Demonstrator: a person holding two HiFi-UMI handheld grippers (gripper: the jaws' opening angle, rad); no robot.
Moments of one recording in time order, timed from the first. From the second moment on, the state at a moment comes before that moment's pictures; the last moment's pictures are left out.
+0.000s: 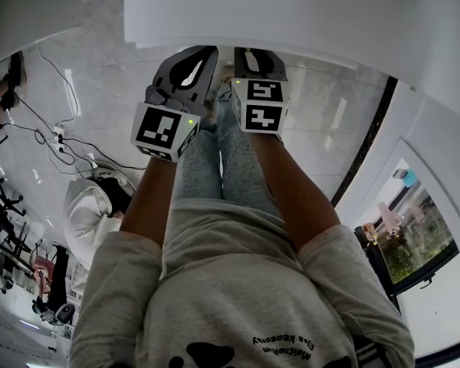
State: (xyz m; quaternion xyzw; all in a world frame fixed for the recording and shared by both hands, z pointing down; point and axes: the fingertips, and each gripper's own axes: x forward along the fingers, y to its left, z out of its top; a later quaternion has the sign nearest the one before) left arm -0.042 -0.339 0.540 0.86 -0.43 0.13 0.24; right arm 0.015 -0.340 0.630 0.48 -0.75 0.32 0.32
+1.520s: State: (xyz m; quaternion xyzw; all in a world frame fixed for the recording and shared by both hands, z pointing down) left arm -0.040 -0.236 0.334 0.88 -0.45 0.07 0.17; right arm 0.018 -0.239 0.357 0.54 -0.80 0.20 0.15
